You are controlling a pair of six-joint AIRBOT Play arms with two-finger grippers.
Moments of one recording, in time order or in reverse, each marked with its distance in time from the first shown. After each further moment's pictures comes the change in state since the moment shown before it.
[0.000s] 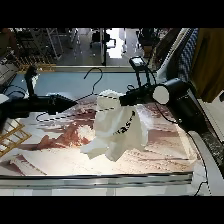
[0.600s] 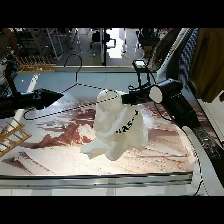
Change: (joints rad) left arm 0.142 0.054 0.000 0.011 0.073 0.017; right arm -0.042 -0.063 0.000 -0.071 -0.019 0.139
